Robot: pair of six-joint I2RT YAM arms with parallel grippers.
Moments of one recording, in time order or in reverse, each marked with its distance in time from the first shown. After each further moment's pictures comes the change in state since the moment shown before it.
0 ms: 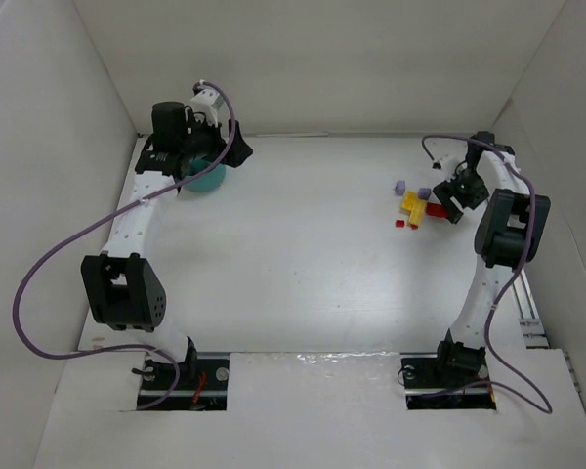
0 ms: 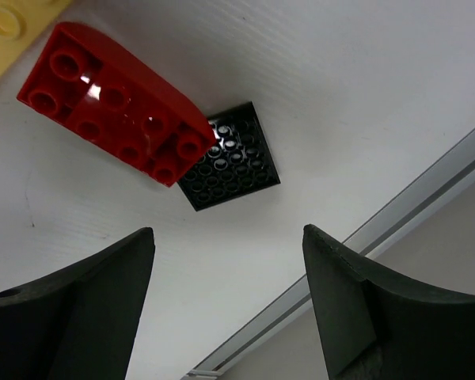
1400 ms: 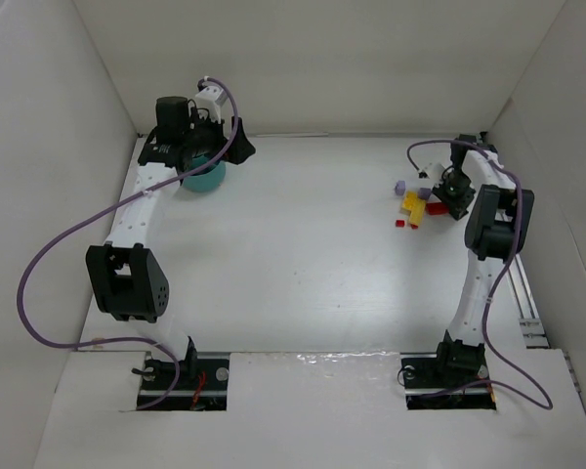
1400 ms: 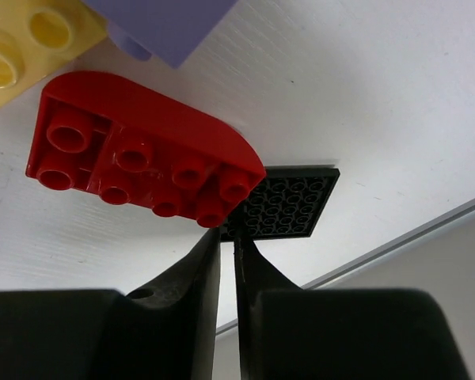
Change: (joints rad) left arm 0.000 0.076 0.086 -0.068 0.019 0.009; right arm 0.063 0.132 0.100 -0.058 0.097 -0.122
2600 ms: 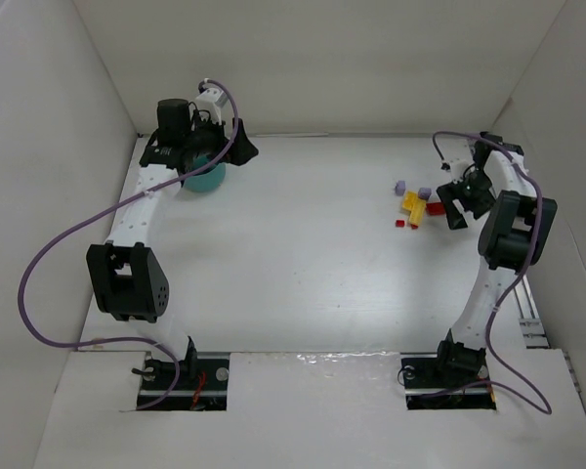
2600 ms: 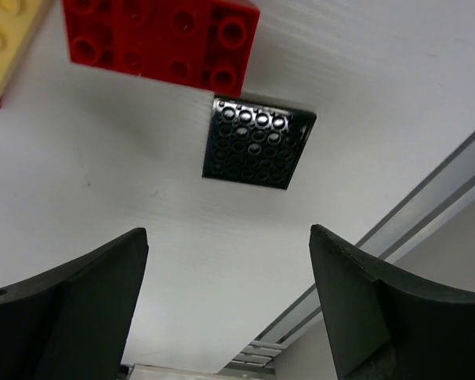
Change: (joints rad) left arm 0.000 0.000 -0.030 0.039 0.042 -0.042; right arm -0.085 -0.171 -0.101 -0.071 -0.151 0.270
